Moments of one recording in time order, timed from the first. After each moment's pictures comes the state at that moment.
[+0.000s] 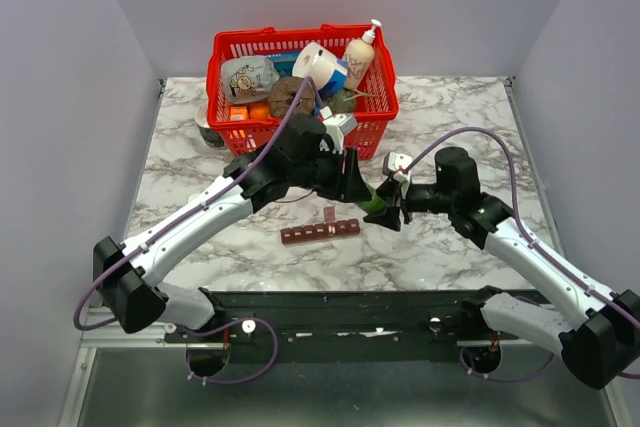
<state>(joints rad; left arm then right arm) -0.82 1.38 1.35 -0.56 0.34 -0.59 0.54 1.02 0.77 -0.19 -0.73 -0.38</state>
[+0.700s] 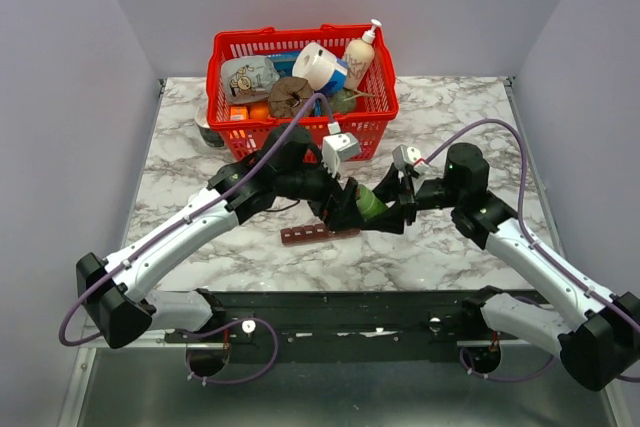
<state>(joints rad) -0.82 1.27 1.25 -0.55 0.57 -0.18 0.50 1.02 0.75 0.06 -1.13 -0.07</state>
